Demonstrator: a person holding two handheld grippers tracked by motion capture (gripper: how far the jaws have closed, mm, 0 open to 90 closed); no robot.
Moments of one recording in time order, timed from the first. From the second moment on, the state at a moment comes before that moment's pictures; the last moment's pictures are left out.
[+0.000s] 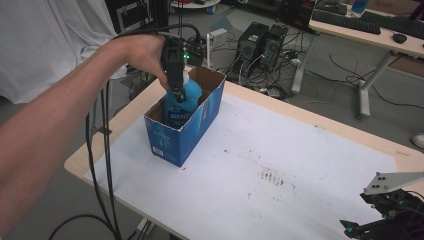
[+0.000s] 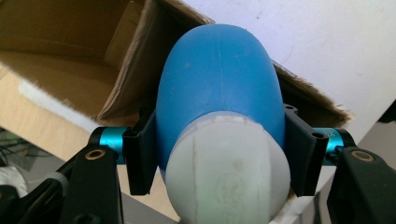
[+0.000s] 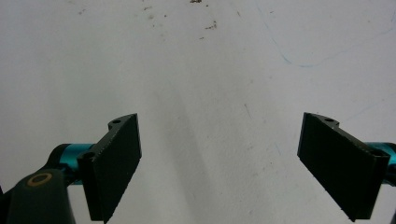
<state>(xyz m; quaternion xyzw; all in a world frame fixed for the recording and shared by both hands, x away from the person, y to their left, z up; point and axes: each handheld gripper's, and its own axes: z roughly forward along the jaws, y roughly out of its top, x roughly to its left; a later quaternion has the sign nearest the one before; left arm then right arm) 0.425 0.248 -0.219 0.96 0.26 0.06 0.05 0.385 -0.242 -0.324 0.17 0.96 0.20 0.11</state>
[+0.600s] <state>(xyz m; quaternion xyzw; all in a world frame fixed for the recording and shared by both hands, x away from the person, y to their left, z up) 0.429 0.257 -0.270 0.97 0.22 0.05 0.06 0.382 -0.247 -0.329 0.18 0.96 0.19 0.11</state>
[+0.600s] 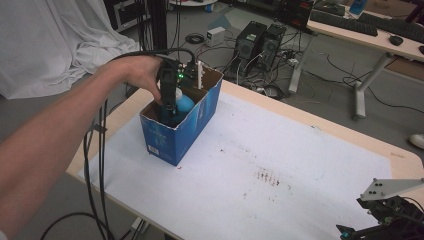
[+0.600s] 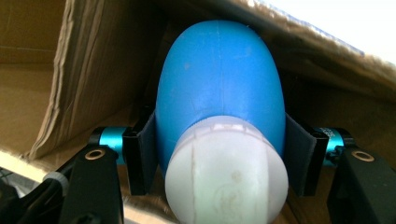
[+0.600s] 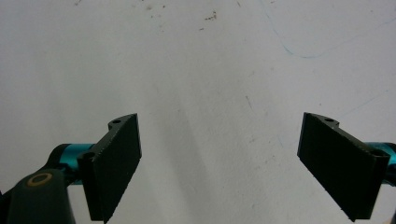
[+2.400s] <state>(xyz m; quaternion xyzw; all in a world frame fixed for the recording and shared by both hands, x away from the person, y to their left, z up) 0.424 0.223 -0.207 0.97 0.18 0.10 0.08 0.380 -0.243 -0.332 0.18 0.96 0.18 0.11</state>
